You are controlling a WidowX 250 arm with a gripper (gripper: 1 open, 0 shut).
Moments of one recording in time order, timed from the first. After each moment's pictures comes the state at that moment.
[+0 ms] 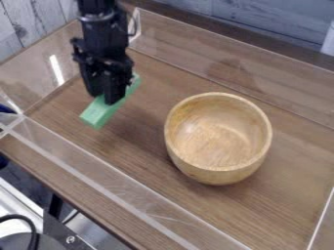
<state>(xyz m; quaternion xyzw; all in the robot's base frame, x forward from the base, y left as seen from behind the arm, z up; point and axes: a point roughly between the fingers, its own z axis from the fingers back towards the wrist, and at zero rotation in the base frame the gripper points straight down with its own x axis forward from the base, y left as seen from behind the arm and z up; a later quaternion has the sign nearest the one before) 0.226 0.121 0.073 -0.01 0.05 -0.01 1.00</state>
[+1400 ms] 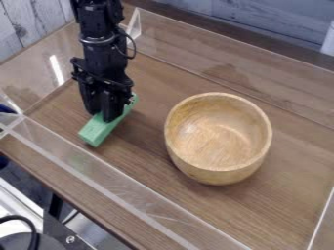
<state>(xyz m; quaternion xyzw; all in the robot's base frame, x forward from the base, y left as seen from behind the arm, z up) 0.221 0.113 0.050 -0.01 0.08 -0.01 1.00</state>
